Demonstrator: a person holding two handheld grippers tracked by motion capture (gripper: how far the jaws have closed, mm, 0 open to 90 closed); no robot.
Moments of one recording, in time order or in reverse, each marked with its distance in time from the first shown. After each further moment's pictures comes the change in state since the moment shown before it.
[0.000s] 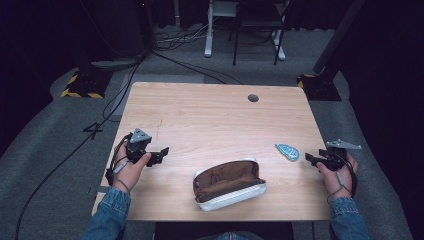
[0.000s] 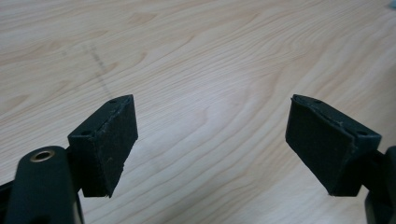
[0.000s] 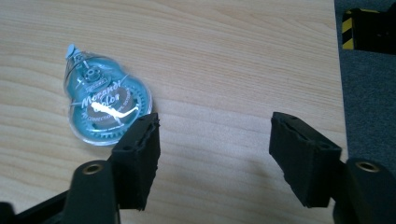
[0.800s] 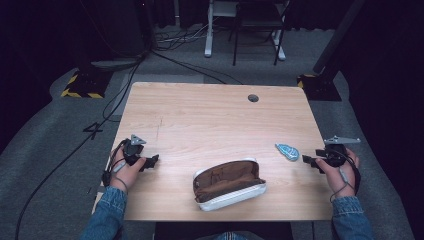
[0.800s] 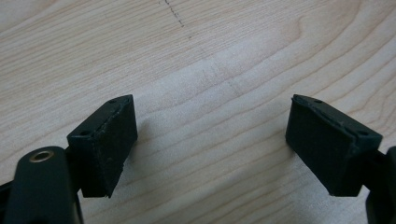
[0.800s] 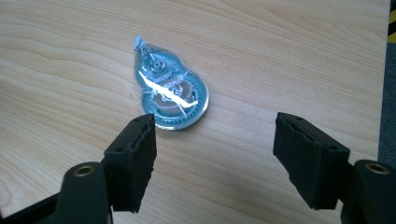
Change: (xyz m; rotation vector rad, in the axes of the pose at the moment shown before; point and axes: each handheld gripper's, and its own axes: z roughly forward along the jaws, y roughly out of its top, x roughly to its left) left arm 0.027 -0.034 0.021 0.172 0.098 -0.022; right arm 0.019 0.024 -0.020 0.101 0.114 -0.071
